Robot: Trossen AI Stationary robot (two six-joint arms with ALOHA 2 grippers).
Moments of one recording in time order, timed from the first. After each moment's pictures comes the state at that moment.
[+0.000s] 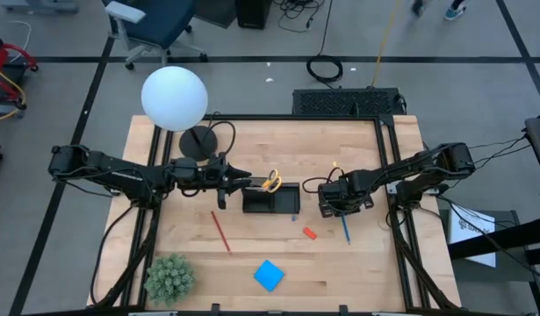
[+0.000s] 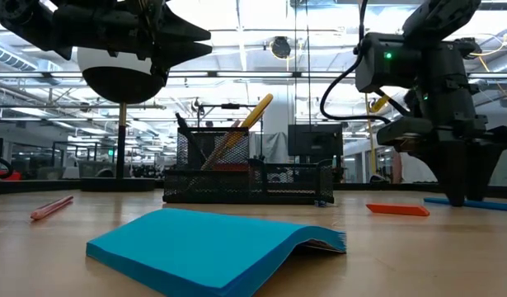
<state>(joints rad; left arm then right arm) 0.00 1.15 0.44 0.68 -0.05 -0.29 0.07 1.53 0.65 -0.71 -0.20 1.43</state>
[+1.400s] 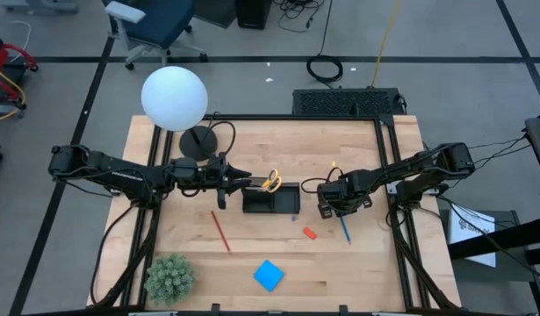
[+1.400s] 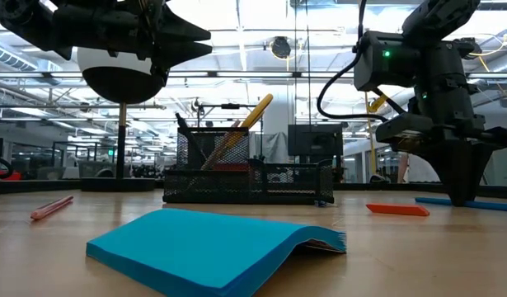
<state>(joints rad) 0.00 1.15 0.44 0.68 -0.05 -0.29 0.07 1.53 0.64 -0.70 -0.20 1.38</state>
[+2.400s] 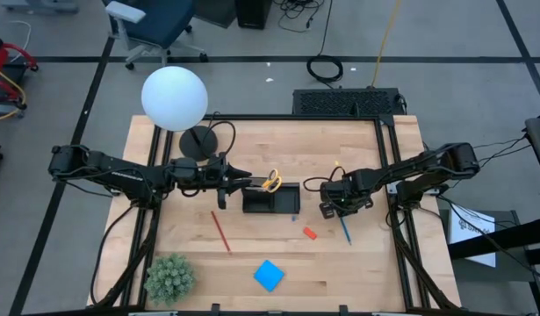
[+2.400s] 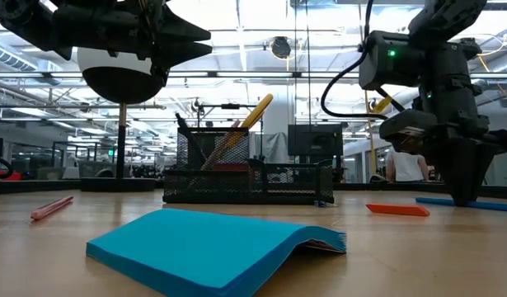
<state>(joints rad) 0.00 1.15 0.44 0.68 -0.05 -0.29 0.05 1.46 0.65 -0.70 -0.24 1.36</state>
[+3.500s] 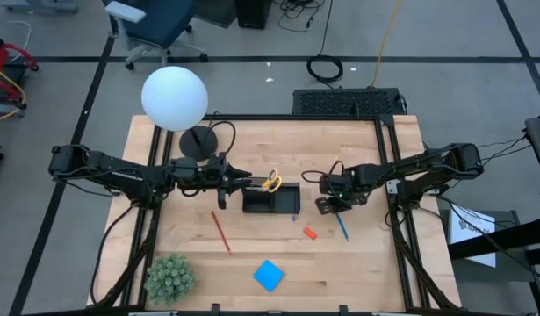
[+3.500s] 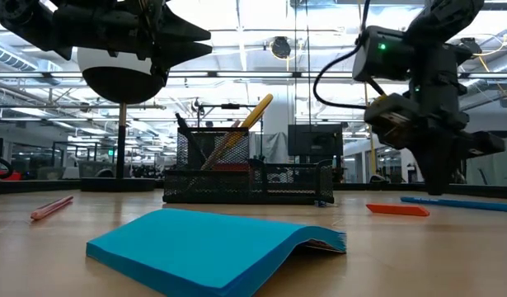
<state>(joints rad) 0.00 1.15 0.44 0.68 -0.05 -0.29 -0.02 1.41 0.65 -0.59 -0.26 1.29</state>
